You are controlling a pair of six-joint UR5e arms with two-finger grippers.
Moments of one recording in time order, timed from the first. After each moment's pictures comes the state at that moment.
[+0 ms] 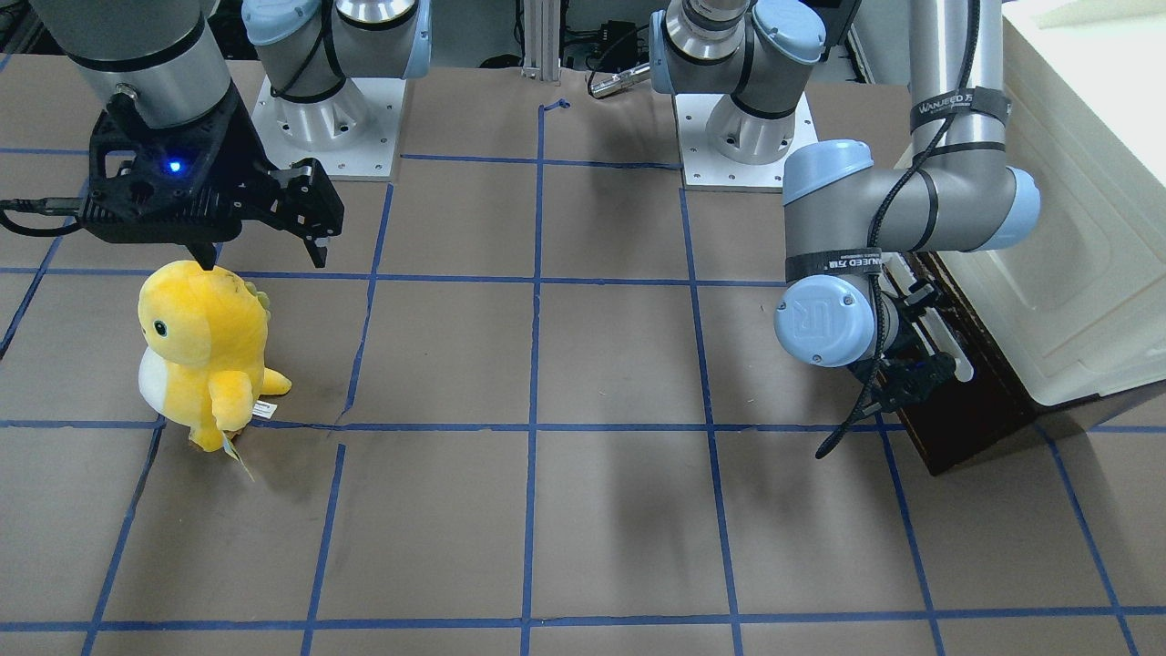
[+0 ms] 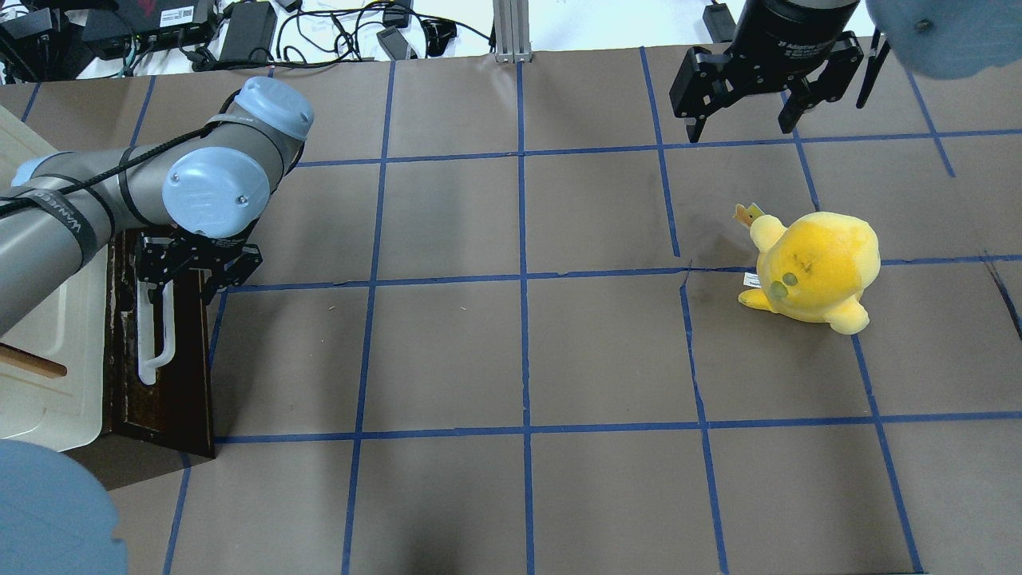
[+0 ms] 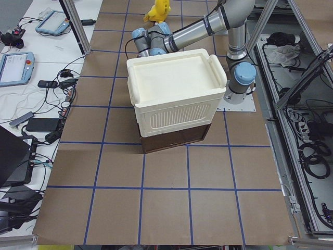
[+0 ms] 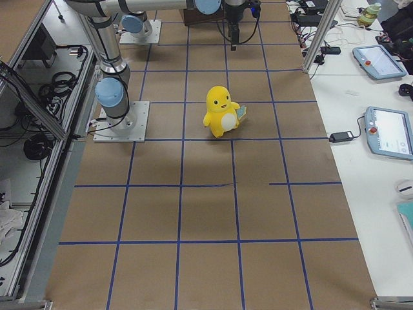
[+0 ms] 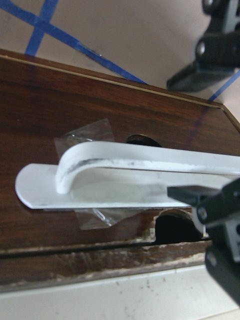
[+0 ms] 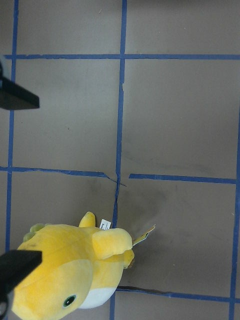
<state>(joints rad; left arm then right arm) -1.52 -1.92 -1.75 -1.53 2.31 -0.59 1.60 -1.48 1.44 -1.57 -1.58 -0.02</state>
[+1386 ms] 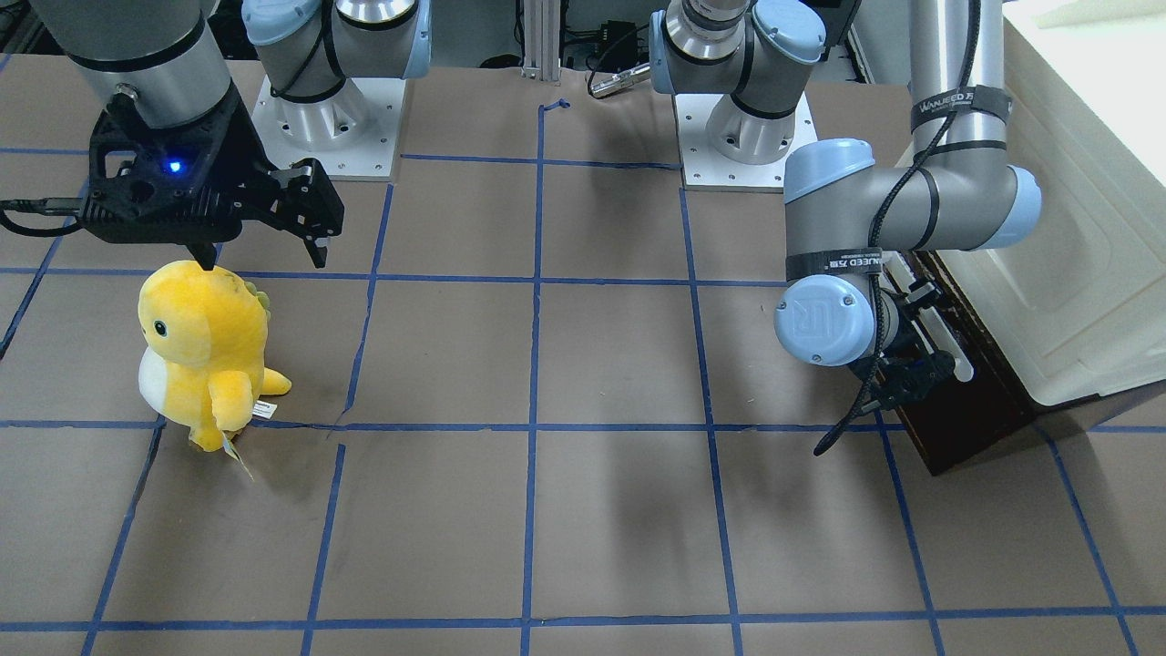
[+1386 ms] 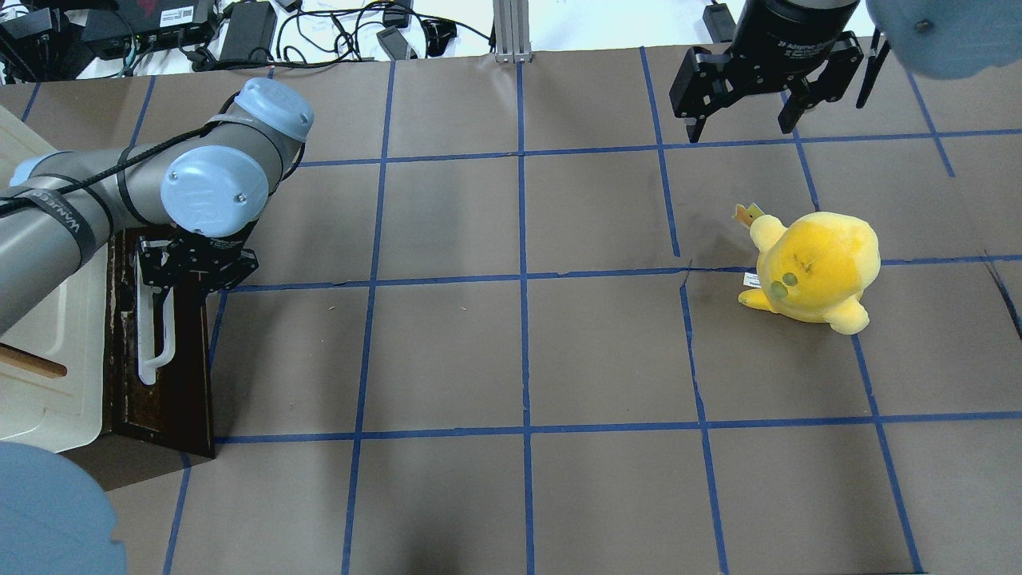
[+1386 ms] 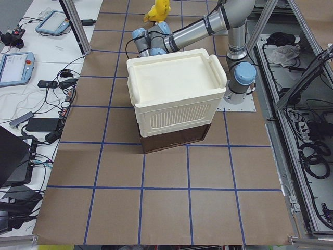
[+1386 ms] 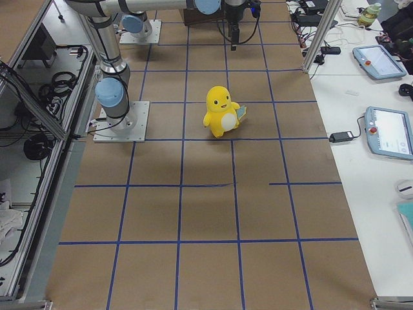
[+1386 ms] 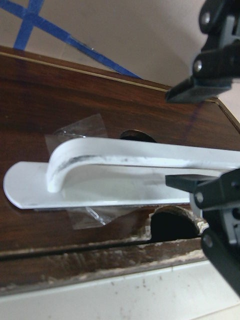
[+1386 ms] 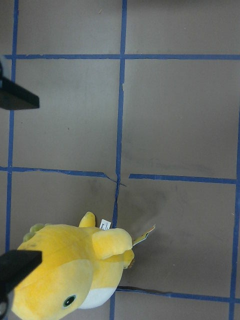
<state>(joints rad) -1.52 -1.92 -1.75 -1.55 2.31 -0.59 1.60 -1.48 1.44 -1.57 -1.58 -0.02</state>
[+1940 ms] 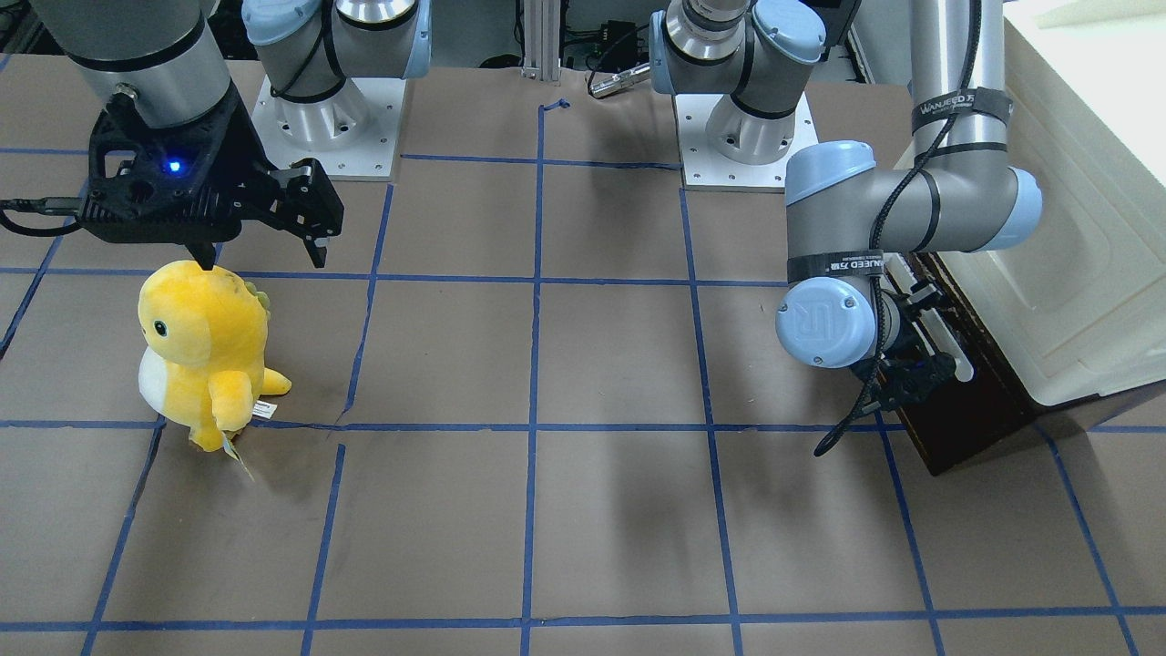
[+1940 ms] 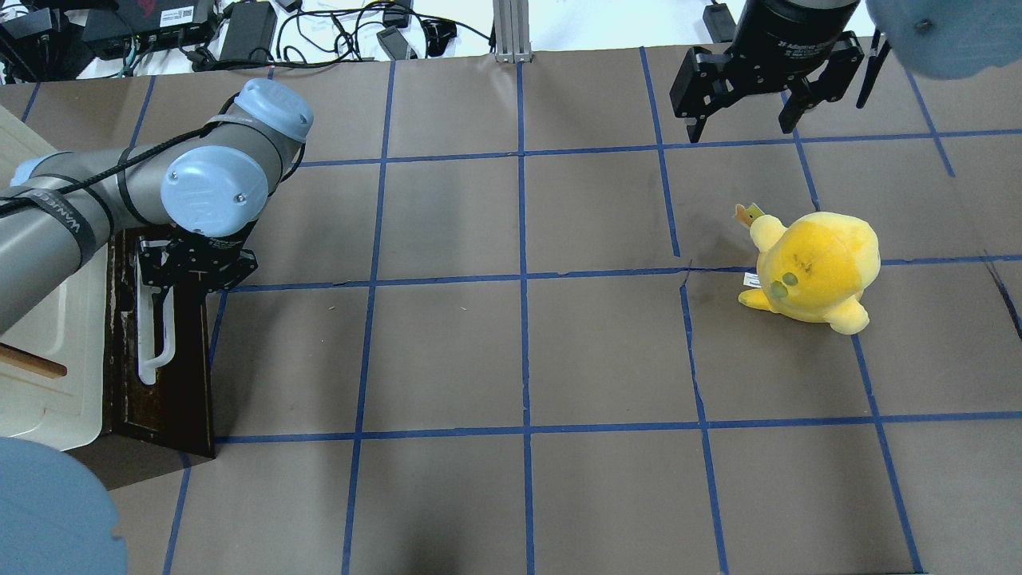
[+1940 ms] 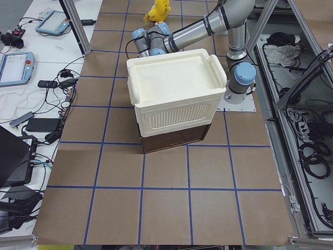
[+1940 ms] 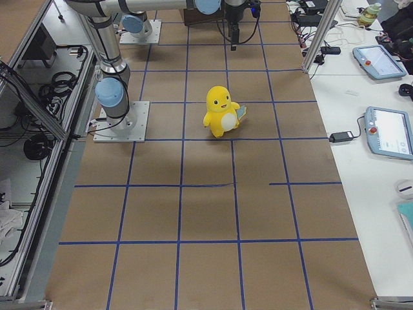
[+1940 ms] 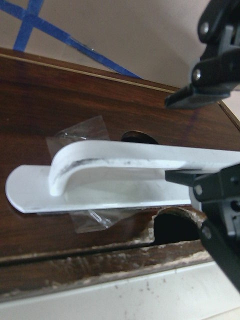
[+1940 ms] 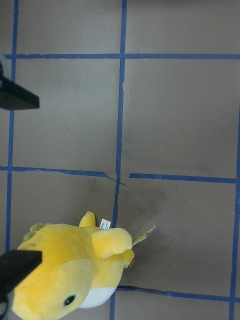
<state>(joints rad) -1.52 -1.92 -1.75 -1.55 2.31 -0.58 1.60 -1.48 1.44 -1.57 -1.58 -0.02</state>
